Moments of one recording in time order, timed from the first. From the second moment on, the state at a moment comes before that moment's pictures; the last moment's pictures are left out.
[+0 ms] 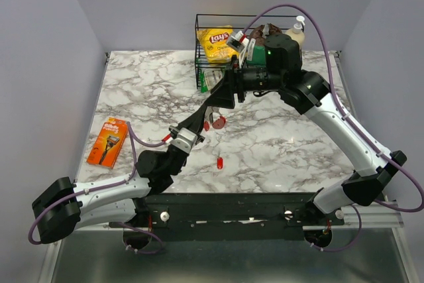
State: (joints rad) left arm -1.04 1.00 0.41 1.23 -0.35 0.46; right arm 0.72 1.50 1.76 -0.56 -0.70 0.27
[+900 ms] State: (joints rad) left arm -0.86 0.74 0.30 0.96 -0.37 0.34; right arm 0.72 1.29 1.11 -0.49 -0.41 0.24
